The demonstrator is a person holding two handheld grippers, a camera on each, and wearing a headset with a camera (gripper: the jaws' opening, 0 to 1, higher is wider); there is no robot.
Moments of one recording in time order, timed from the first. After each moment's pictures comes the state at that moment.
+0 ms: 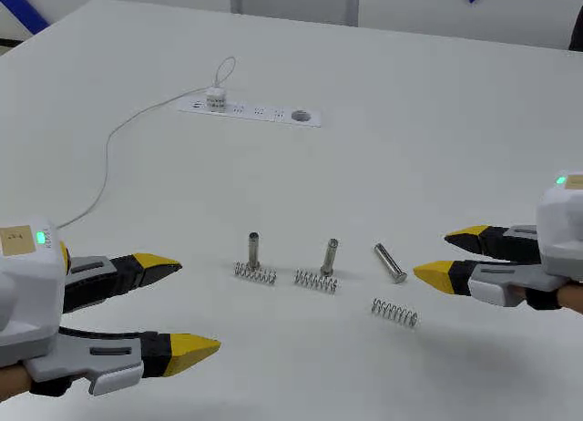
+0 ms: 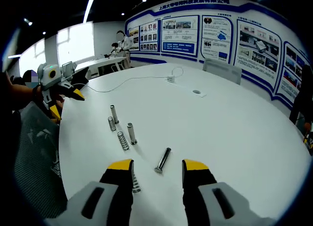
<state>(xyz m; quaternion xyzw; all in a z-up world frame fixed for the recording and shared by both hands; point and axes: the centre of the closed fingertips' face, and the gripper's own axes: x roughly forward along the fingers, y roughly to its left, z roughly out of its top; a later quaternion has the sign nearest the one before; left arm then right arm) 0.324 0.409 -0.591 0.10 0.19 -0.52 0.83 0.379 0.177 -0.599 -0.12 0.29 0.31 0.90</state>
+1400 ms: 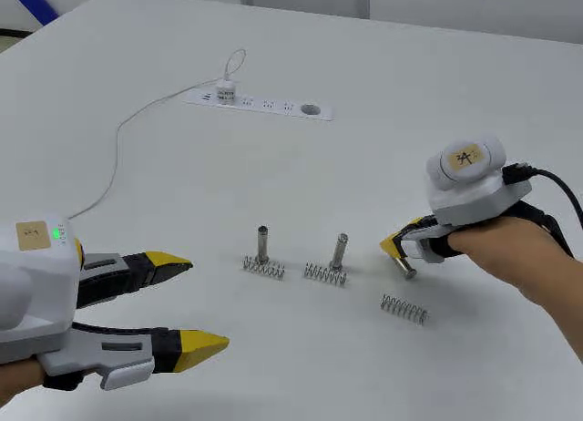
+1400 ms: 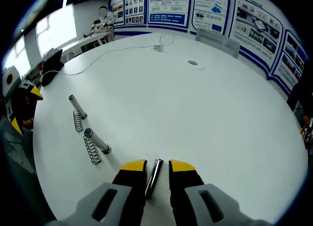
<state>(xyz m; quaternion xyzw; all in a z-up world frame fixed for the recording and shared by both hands) 0.321 0.410 -0.597 0.09 0.20 -0.52 0.82 0.436 0.193 -0.662 -0.14 0.41 0.24 0.87</state>
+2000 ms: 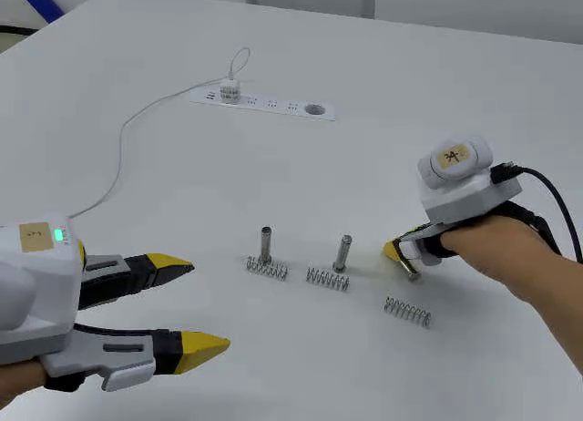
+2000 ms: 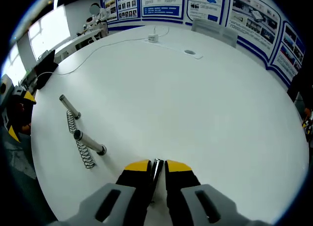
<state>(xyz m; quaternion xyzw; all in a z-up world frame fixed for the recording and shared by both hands) 0.321 0.411 -0.598 0.09 0.20 -0.52 0.83 0.437 0.193 -0.673 -0.13 0.45 0.23 0.86</state>
